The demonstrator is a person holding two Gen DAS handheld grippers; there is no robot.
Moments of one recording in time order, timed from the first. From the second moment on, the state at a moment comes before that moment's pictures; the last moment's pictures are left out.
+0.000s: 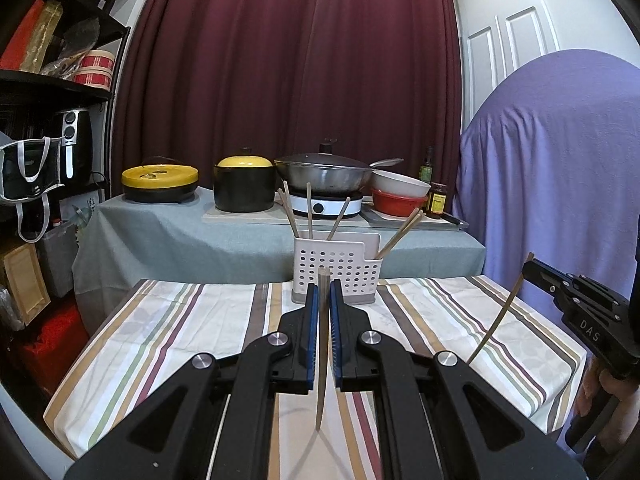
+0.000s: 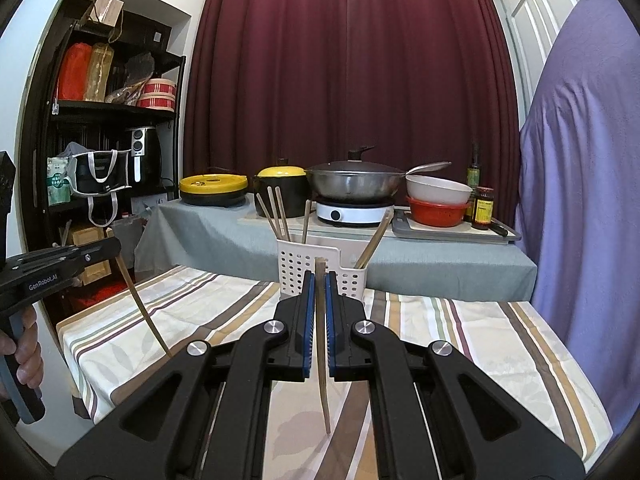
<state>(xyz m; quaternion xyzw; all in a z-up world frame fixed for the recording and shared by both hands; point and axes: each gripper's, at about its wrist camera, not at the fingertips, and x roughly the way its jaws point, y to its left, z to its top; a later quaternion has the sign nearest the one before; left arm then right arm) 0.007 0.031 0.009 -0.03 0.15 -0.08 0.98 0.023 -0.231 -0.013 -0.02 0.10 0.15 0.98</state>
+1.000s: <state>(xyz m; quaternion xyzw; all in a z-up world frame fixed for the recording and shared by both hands) 0.068 0.013 0.059 -0.01 0.10 -0.04 0.99 0.093 -0.227 0.039 -0.02 0.05 0.15 0.99</state>
